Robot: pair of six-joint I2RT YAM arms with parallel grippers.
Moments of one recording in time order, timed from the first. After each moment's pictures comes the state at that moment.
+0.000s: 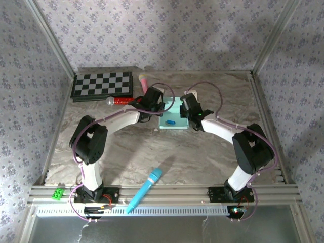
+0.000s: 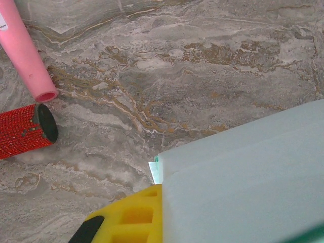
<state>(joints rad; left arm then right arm) -0.67 1.85 1.34 -0.26 -0.15 -0.29 0.55 1.65 1.03 -0.10 0.39 0.32</state>
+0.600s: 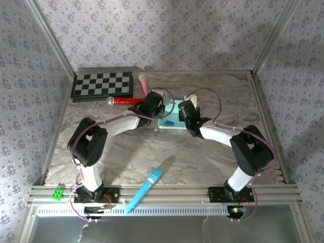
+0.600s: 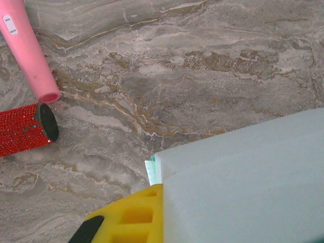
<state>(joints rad) -0.70 1.82 1.22 -0.11 -0.21 -0.31 0.61 1.64 0.89 0.09 0.50 0.37</state>
